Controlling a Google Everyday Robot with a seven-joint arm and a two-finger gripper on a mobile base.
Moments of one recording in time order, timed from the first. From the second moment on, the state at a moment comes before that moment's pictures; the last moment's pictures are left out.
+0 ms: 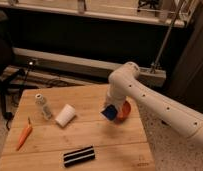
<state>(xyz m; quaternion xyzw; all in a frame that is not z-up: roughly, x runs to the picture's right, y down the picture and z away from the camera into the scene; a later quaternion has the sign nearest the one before) 0.064 0.083 0.756 -0.19 -0.23 -0.51 0.81</state>
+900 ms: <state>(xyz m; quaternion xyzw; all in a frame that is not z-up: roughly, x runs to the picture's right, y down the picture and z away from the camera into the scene) 0.107 0.060 0.830 -0.25 -0.14 -0.52 0.81</state>
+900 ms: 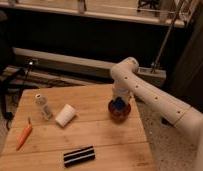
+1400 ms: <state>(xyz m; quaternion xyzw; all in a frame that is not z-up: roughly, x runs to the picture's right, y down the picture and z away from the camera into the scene) 0.085 0.087 0.857 -0.23 -0.09 -0.53 0.81</state>
